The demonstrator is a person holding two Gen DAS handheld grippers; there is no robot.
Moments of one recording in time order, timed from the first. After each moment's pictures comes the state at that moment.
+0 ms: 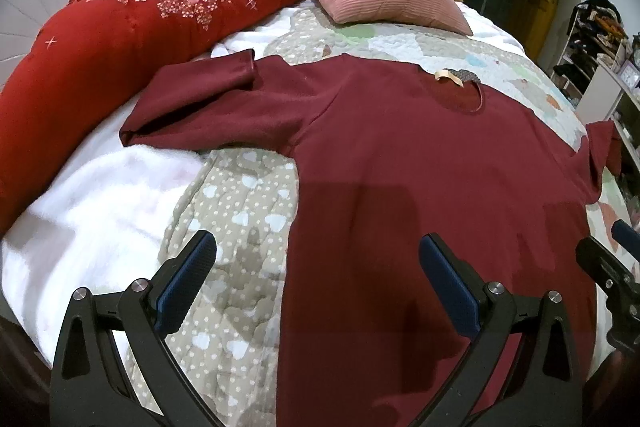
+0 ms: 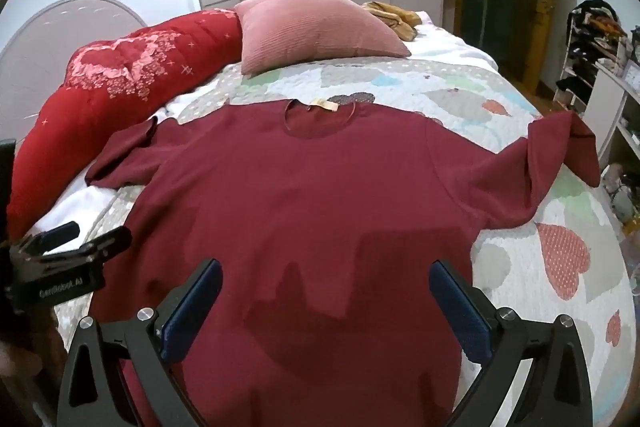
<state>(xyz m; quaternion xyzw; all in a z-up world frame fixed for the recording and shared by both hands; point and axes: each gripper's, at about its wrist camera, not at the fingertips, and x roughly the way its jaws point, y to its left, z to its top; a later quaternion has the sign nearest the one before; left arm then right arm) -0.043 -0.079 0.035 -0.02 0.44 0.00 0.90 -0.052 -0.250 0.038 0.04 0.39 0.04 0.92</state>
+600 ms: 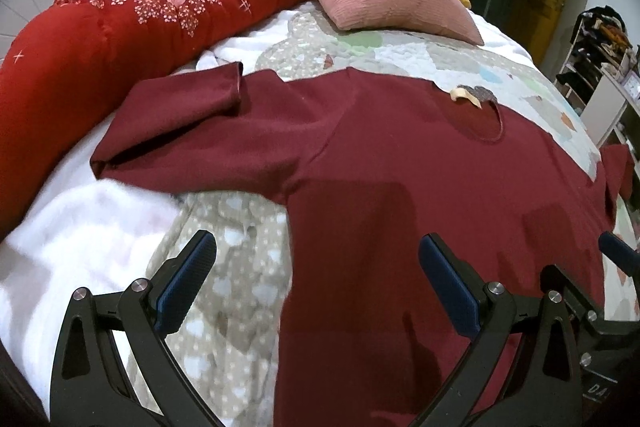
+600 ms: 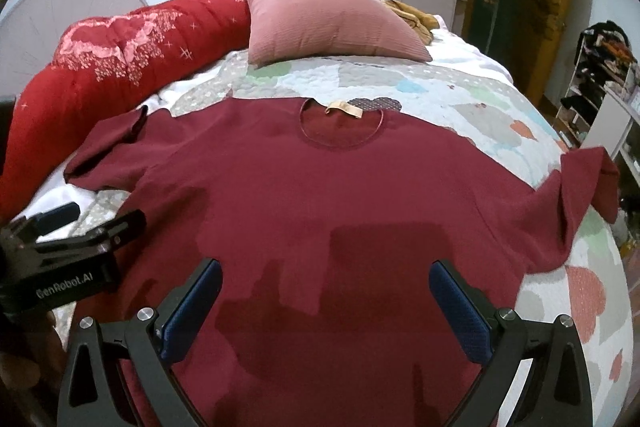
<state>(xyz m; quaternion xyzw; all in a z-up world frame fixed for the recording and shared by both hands) 0.012 -0.076 0.022 -0.03 0.43 0.00 0.90 -0.014 -0.228 0.022 0.00 0.42 0.04 0.91</state>
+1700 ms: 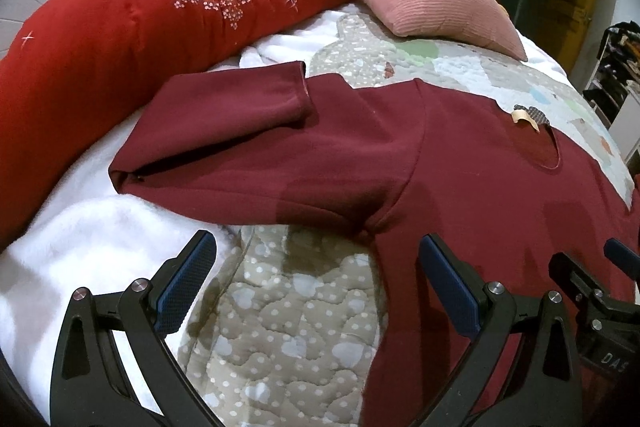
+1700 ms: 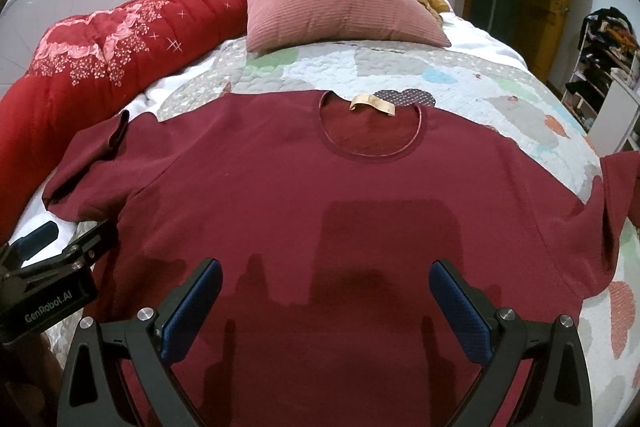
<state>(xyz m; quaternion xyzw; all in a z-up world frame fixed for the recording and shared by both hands) 0.037 -0.035 0.002 -0.03 0.42 0.05 0.90 0.043 -0.197 0.003 0.02 0.43 0.03 0.90</state>
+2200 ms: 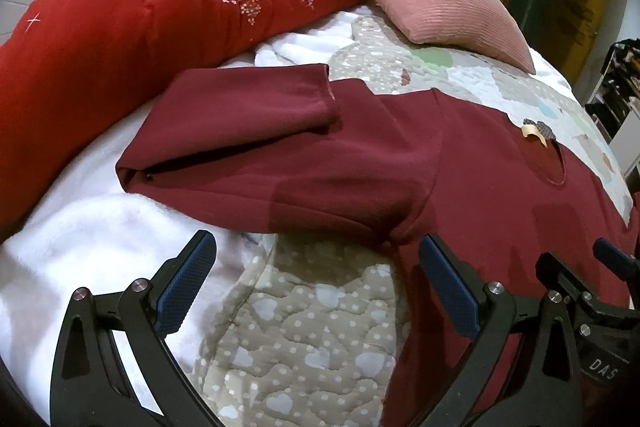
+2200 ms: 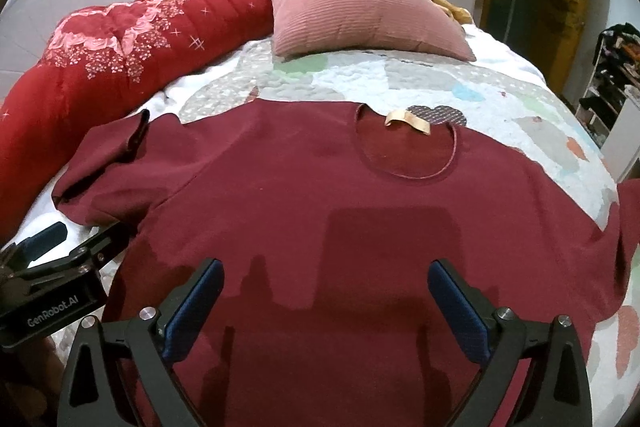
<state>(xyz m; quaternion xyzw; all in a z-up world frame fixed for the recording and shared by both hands) 0.040 -0.018 0.003 -0.06 0.43 0.06 0.90 0.056 -0.173 0.005 0.01 0.43 0.06 0.90</state>
